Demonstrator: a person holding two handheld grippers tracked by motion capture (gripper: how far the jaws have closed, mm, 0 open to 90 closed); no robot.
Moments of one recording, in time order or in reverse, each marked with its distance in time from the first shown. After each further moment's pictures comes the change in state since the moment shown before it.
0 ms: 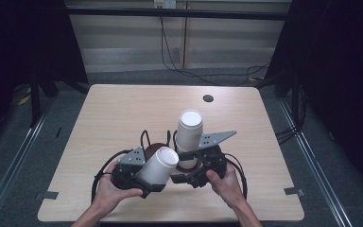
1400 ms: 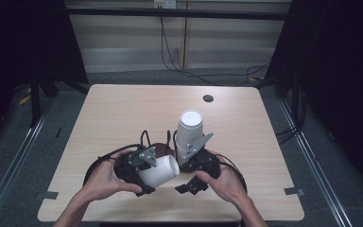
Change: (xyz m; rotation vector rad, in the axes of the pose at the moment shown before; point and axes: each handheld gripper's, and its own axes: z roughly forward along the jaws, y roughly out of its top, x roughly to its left) left arm 0.000 0.036 0.003 0.490 0.012 0.162; right arm -0.012 -0.008 0.027 0.430 -0.069 -0.121
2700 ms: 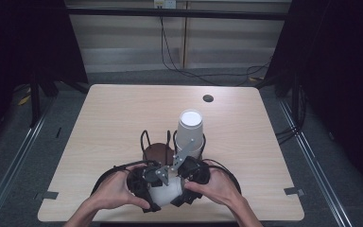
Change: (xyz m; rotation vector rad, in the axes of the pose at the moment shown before) left arm -0.025 0.013 0.035 0.112 -0.141 0.104; right arm 0.014 0.011 0.022 0.152 0.165 -0.075
